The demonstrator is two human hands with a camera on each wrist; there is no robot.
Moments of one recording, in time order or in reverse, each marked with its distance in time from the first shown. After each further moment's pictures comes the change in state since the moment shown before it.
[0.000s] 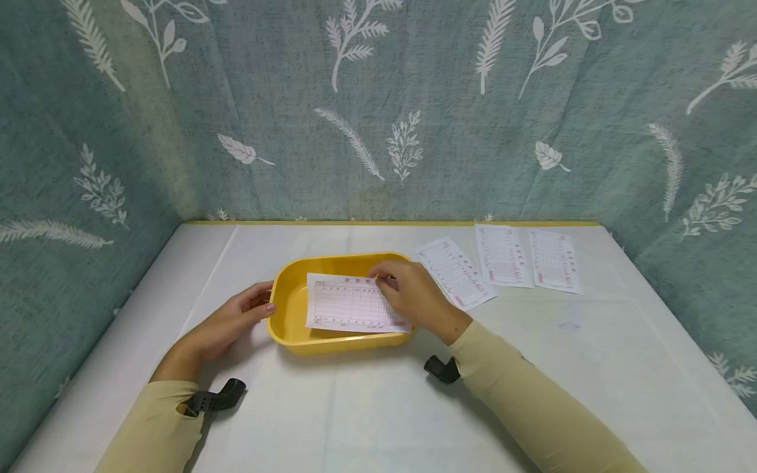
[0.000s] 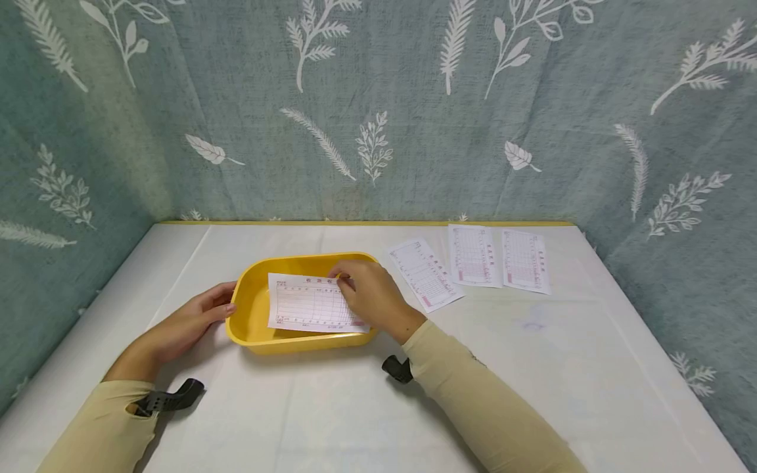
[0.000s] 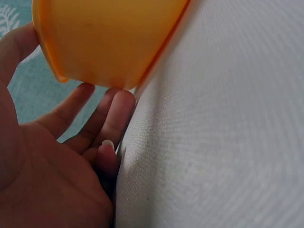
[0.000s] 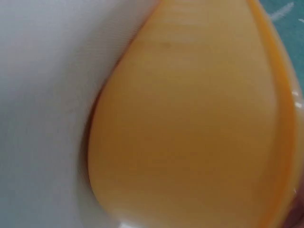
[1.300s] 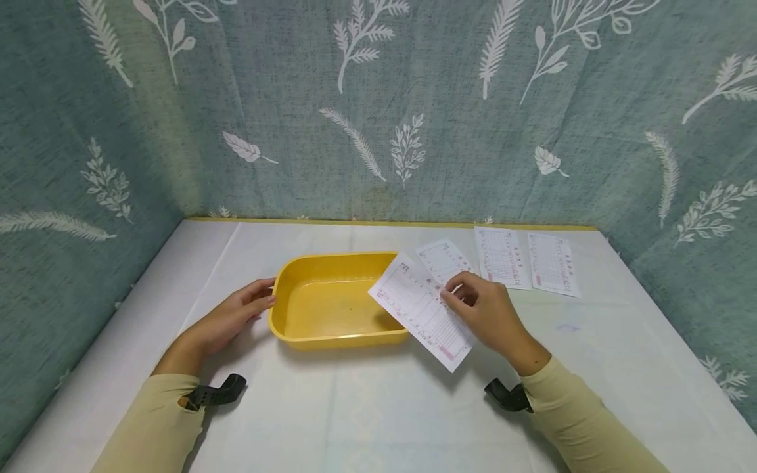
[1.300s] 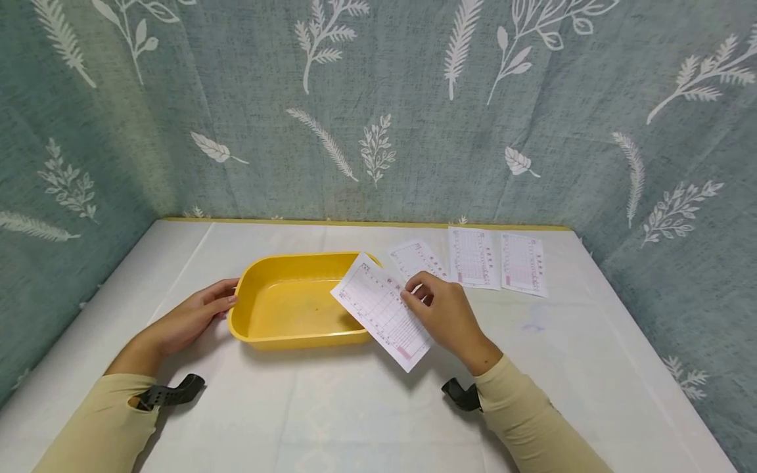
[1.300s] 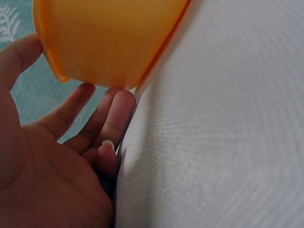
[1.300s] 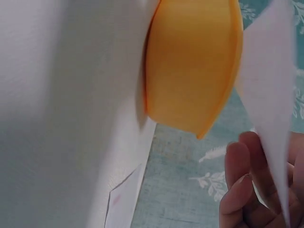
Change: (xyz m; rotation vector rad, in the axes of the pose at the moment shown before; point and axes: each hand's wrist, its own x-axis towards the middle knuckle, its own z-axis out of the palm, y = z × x) left_hand 0.002 0.003 -0.002 -0.004 0.009 -0.072; right_hand -0.074 0.037 -0.057 -0.018 0.164 0.165
